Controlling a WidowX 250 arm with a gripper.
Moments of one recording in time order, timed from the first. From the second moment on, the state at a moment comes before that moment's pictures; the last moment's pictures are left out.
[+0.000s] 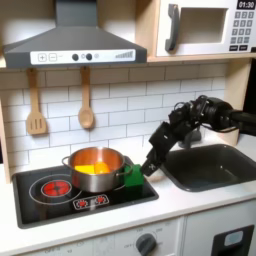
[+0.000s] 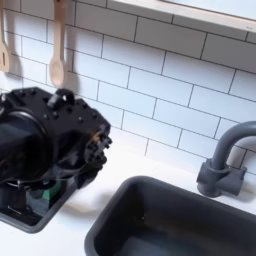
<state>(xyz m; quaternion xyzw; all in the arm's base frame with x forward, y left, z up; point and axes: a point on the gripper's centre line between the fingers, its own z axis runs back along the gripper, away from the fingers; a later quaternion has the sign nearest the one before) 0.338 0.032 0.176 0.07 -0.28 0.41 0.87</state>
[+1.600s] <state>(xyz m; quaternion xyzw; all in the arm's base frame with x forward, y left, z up) 0.345 0.064 0.176 0.12 -0.22 0.56 0.79</state>
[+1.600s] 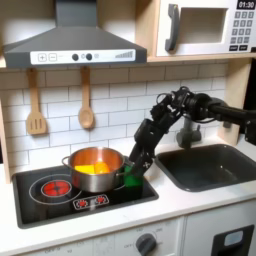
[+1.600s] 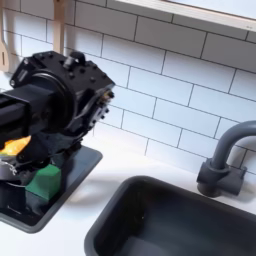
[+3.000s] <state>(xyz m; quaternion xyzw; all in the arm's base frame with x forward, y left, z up) 0.350 0.062 0.158 0.11 -0.22 0.57 0.78</state>
